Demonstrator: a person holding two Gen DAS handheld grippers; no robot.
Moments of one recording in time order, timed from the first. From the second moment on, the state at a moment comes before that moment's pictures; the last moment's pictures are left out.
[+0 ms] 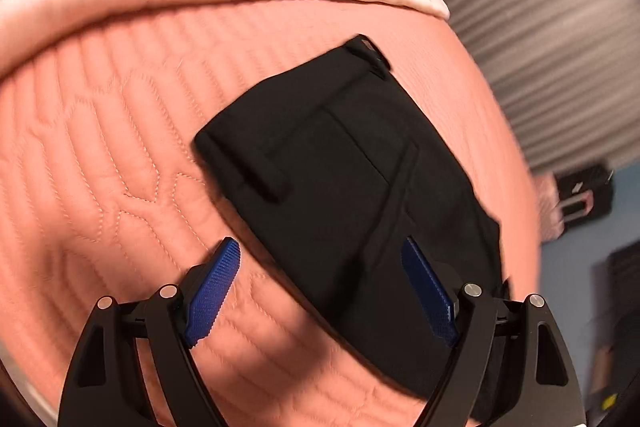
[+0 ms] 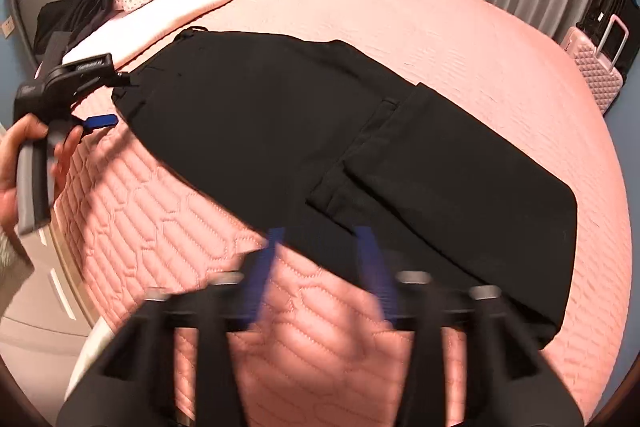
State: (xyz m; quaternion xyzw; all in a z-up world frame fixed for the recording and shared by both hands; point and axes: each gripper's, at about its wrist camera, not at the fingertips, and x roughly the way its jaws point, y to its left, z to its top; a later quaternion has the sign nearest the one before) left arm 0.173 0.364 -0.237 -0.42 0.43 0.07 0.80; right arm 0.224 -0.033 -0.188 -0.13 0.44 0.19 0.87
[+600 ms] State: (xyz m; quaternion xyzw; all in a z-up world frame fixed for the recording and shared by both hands) left arm 0.229 0.344 -0.227 -0.38 0.36 0.10 0.84; right arm 0.218 -0.076 -0.173 -0.08 0.44 0.14 0.88
